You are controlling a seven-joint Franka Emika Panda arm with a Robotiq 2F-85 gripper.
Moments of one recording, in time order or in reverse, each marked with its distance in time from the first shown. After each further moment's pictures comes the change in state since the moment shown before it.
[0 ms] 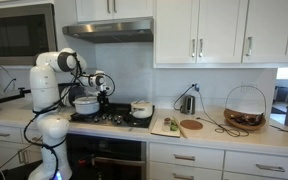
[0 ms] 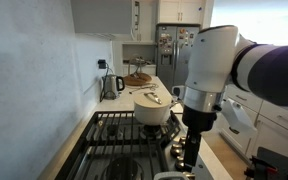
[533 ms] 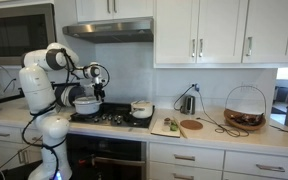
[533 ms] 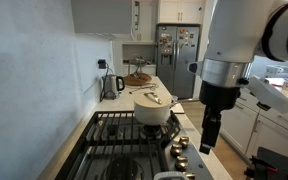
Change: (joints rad) arm -0.001 -0.142 0.025 0.036 -0.005 -0.204 0.077
